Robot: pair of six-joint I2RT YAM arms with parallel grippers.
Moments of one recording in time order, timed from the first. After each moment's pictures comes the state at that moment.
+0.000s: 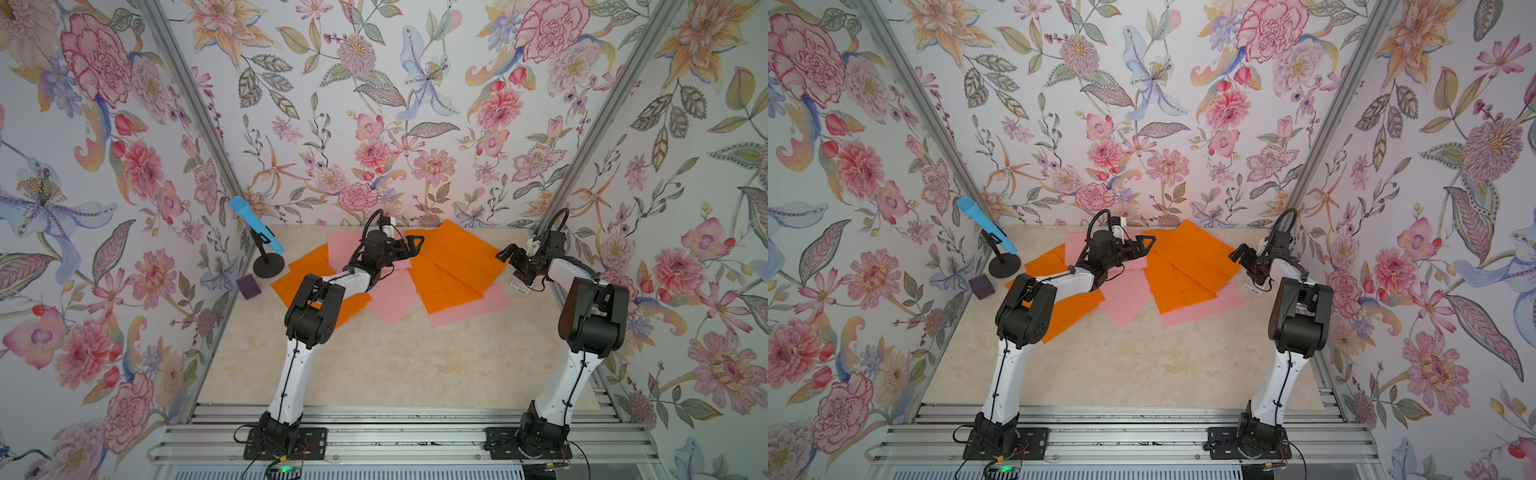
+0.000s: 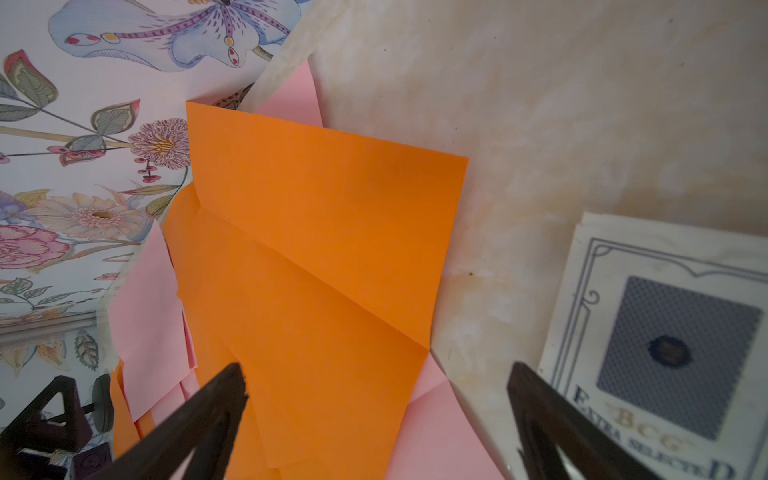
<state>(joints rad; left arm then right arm) -0.48 2.34 1.66 0.52 0.35 -0.73 -0.22 2.09 1.53 -0.35 -0.44 0.46</state>
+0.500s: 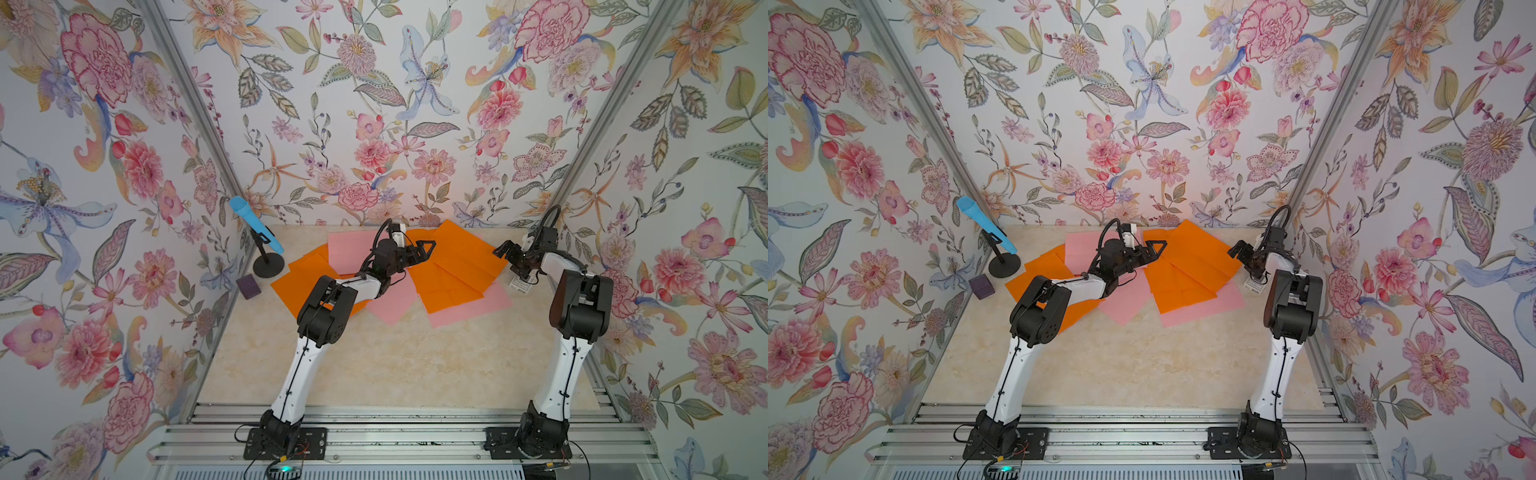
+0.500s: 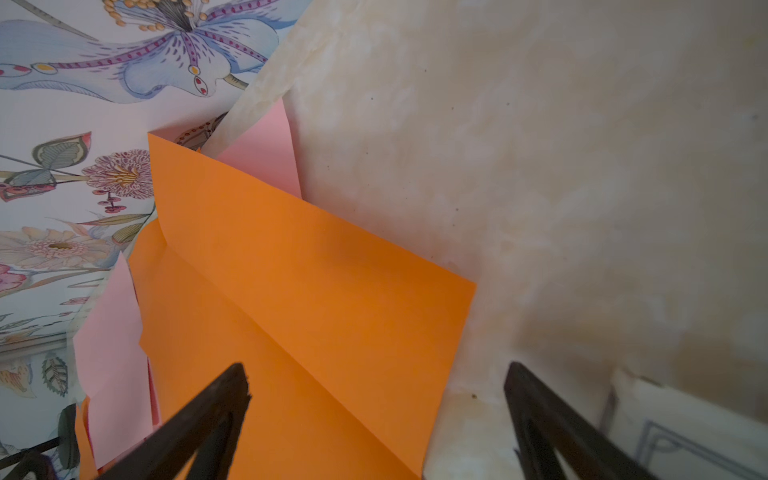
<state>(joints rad) -0.54 2.43 1.68 0.67 0.36 -0.88 -0.21 2.28 1.72 -0.35 -0.44 0.46</state>
